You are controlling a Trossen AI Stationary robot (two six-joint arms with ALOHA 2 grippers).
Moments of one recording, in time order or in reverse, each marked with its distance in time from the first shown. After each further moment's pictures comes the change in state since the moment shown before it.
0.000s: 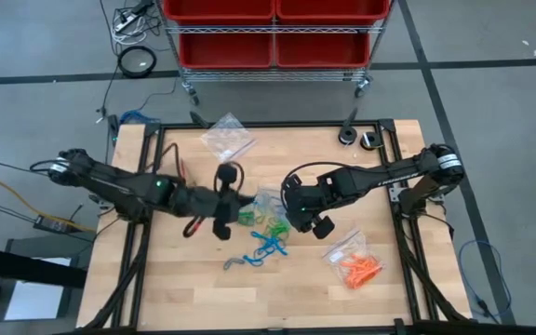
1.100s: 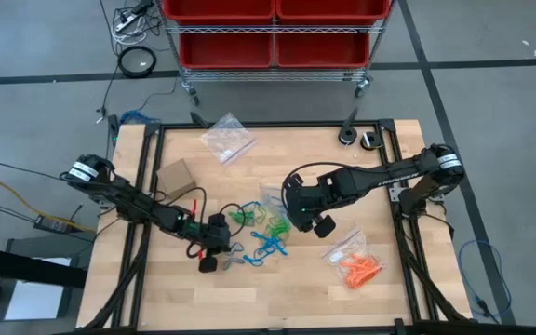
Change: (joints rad) left arm -0.097 0.209 -0.706 0.598 0.464 -0.787; right arm 0.001 0.000 0.000 -0.029 0.027 0.000
